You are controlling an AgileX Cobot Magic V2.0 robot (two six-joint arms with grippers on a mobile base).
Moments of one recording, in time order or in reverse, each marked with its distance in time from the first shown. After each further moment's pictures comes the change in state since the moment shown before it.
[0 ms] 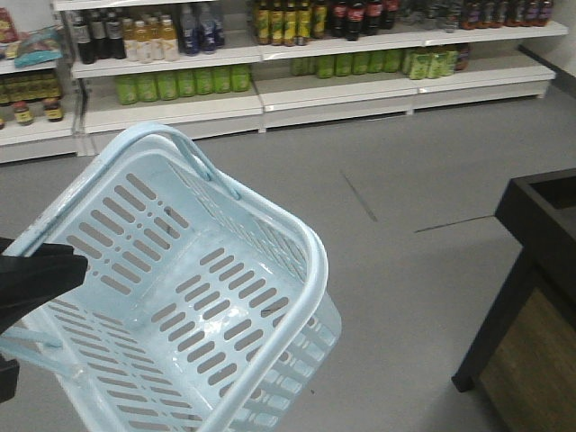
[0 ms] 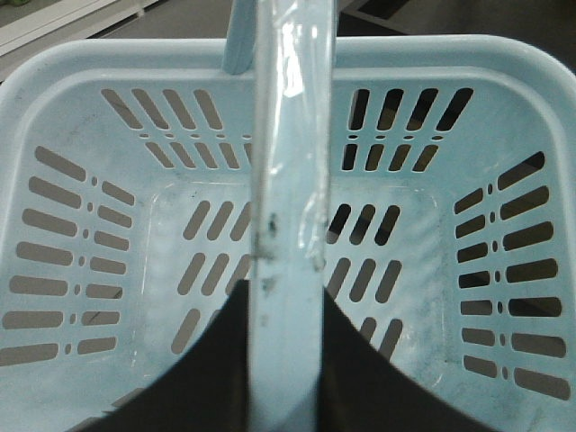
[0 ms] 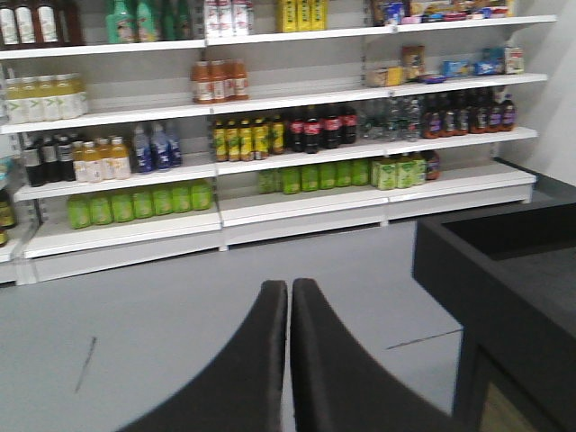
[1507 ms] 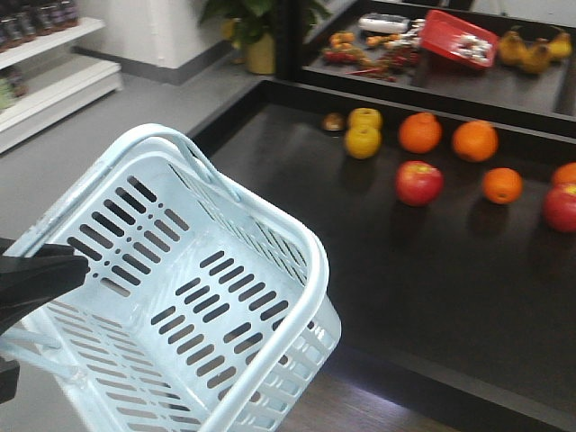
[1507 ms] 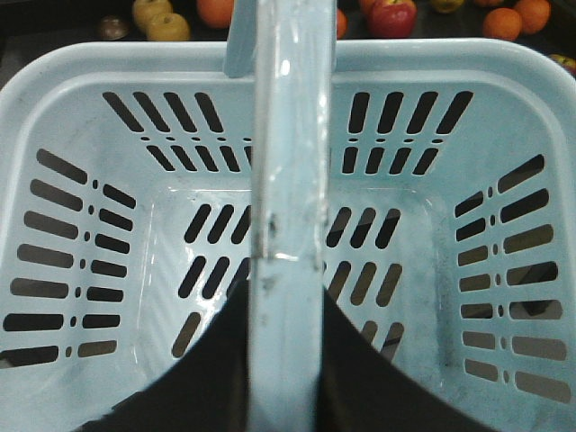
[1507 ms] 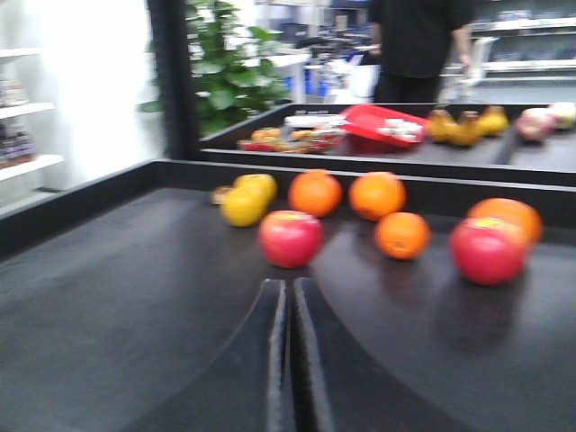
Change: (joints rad) left arm 0.000 0.000 0.000 0.000 0.000 0.000; right arm 0.000 0.000 0.000 0.000 0.000 0.000
